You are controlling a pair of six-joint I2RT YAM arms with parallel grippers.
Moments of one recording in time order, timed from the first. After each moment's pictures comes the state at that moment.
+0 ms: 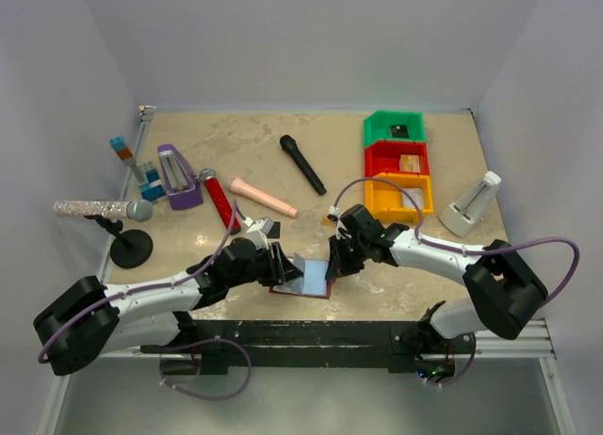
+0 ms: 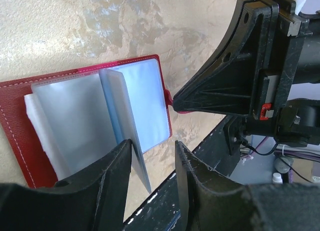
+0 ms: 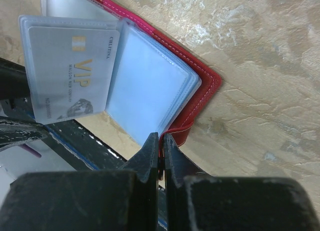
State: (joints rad) left arm -0.89 1.10 0.28 0.31 0.12 -0.96; right arm 0.74 1.41 0.68 -0.32 -0.33 0.57
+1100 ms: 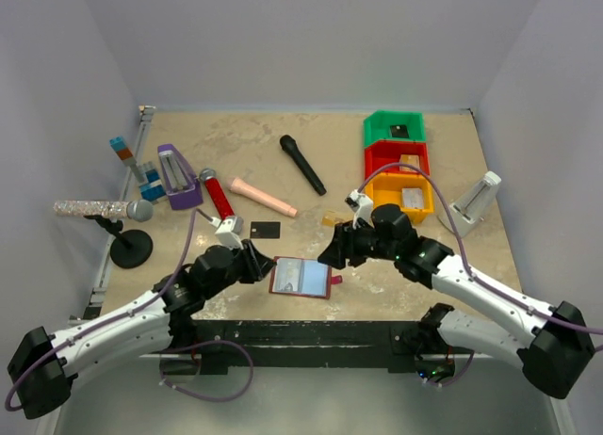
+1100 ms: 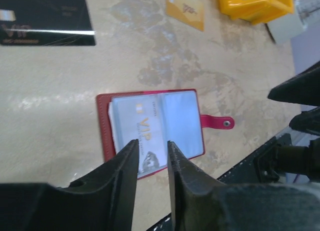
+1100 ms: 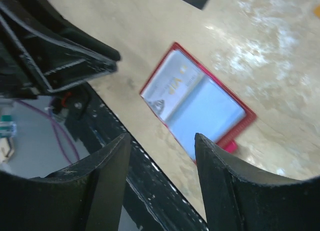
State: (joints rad) left arm -0.88 0.65 0.27 -0.12 -0.18 -0.88; right arm 0.74 0.99 0.63 -0.28 -0.28 0.54
